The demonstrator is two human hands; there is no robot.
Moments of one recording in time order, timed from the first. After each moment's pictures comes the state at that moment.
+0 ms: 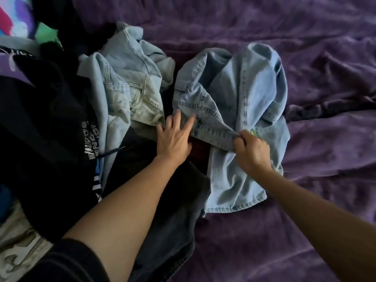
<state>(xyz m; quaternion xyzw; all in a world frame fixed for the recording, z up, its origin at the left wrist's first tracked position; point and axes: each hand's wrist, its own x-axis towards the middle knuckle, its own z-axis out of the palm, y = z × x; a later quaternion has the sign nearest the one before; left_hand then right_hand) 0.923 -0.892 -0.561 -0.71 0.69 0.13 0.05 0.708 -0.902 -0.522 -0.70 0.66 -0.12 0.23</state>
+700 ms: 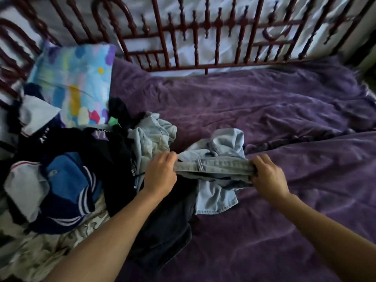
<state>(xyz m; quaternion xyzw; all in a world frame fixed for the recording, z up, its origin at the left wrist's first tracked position) 0.894 -0.762 -0.279 -0.66 0.73 0.00 -0.18 0.600 -0.794 -0.290 -0.77 0.60 -0.18 0.13</state>
